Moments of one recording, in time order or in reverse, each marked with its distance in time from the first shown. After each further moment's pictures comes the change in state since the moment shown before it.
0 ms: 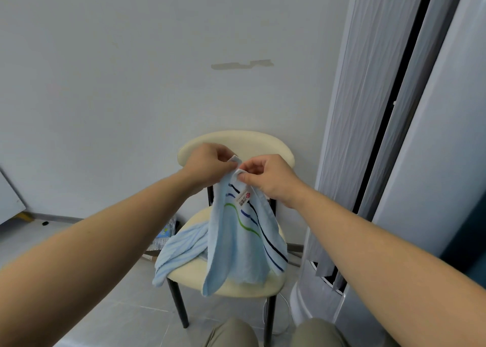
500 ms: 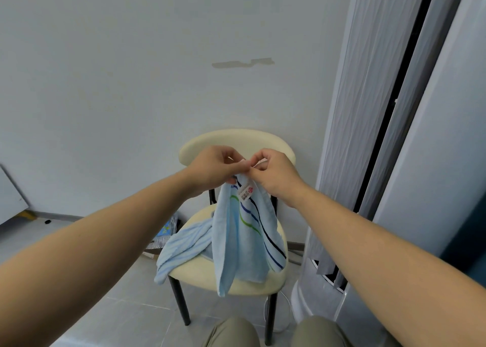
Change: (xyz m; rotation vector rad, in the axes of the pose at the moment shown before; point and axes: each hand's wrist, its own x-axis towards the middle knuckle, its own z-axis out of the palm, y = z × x) left_hand -0.013 0.008 0.001 -0.171 -0.184 0.009; right_hand 0.000 0.003 0.000 -0.021 0.121 0.042
